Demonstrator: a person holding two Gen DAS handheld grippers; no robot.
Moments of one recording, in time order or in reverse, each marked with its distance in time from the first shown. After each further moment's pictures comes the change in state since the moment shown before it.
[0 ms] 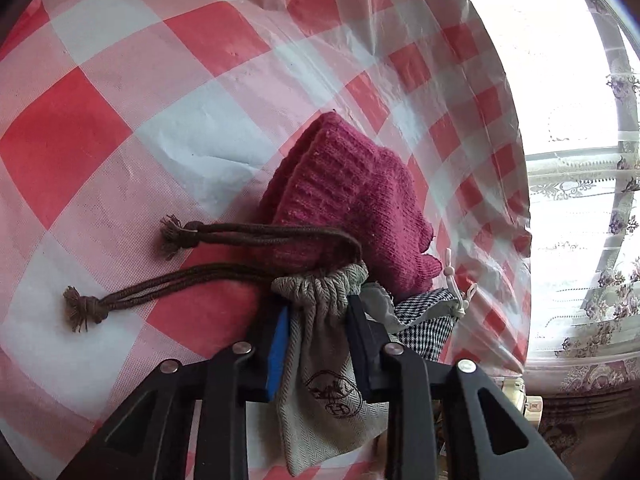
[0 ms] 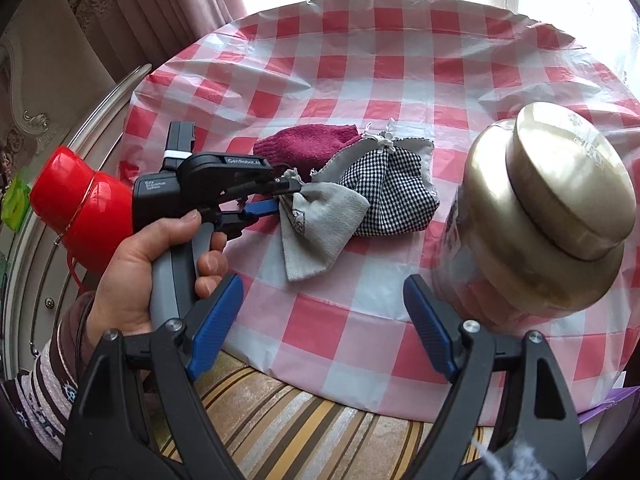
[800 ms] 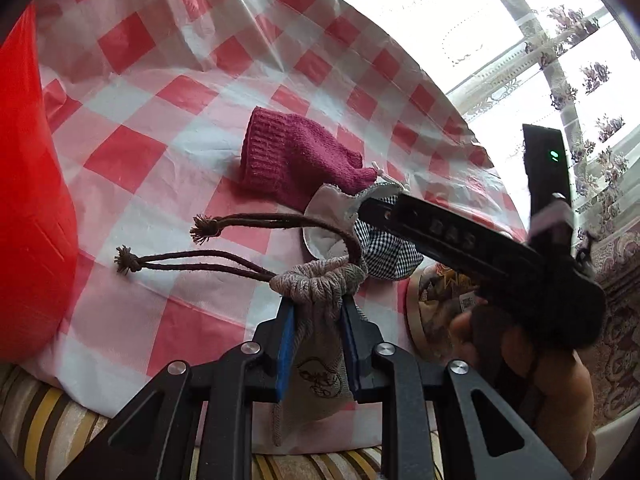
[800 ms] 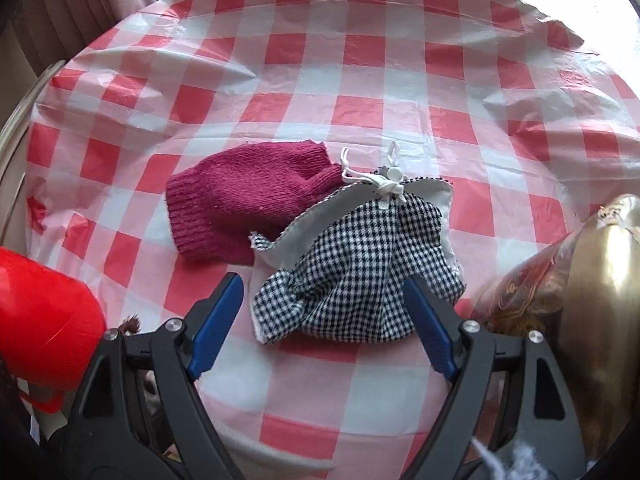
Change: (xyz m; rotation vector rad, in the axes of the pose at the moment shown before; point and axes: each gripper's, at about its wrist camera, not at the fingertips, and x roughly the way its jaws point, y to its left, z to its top) left arm -0.087 -0.006 -0.095 0.398 -0.102 0.018; right arm 0.113 0.002 0.070 0.045 0.064 -0.204
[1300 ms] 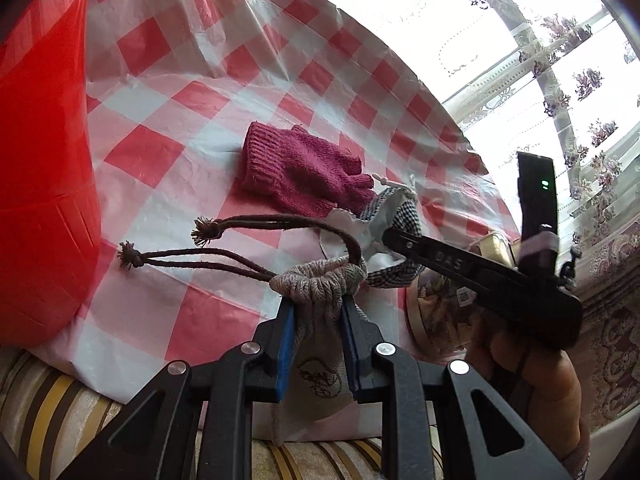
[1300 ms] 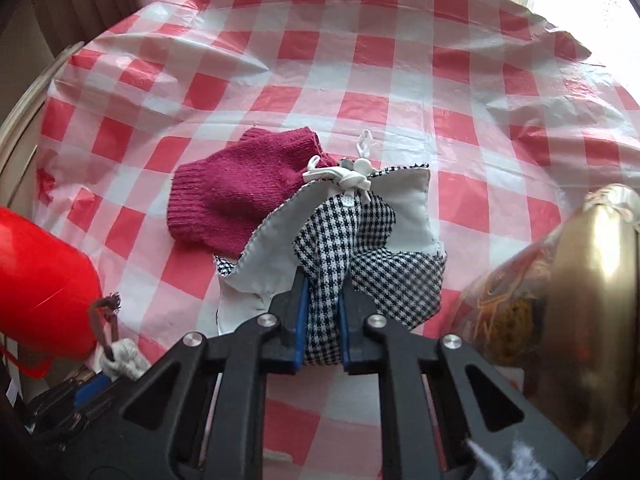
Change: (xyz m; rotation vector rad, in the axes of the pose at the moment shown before) left arm -0.016 0.009 -0.008 -0.008 -0.045 -0.013; right arm -0.012 -0.009 -0.013 -0.067 -0.012 0.021
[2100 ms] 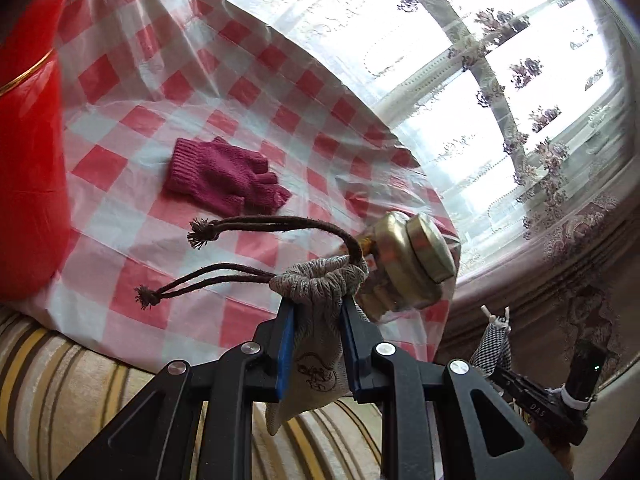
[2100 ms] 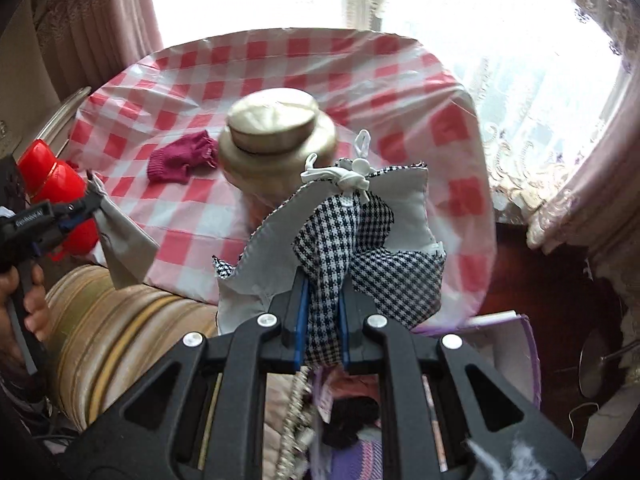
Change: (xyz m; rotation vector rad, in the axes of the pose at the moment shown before) left arm -0.057 -0.072 -0.031 0.079 -0.009 -0.170; right arm -0.226 -0.155 -0.170 0.104 -0.127 -0.126
